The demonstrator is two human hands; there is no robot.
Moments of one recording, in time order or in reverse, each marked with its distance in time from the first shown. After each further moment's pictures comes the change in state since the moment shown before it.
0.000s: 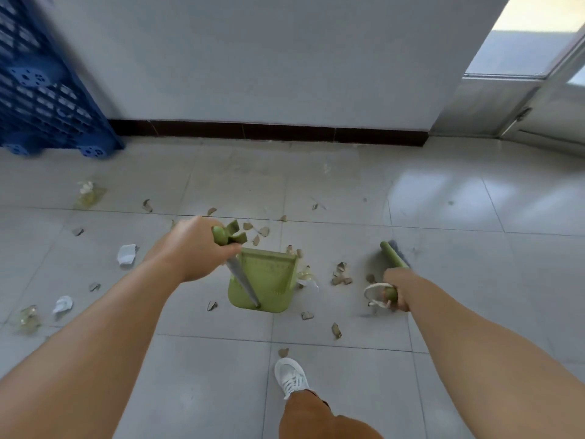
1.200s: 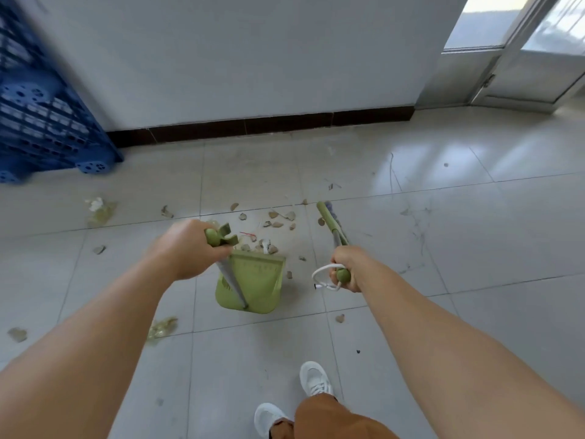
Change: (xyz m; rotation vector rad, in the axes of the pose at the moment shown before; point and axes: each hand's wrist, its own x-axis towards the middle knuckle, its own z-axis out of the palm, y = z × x) left_hand -0.012 -0.269 -0.109 0.107 -0.086 0.150; right_hand -0.190 -0.017 0.322 0.290 -0.079 -0.004
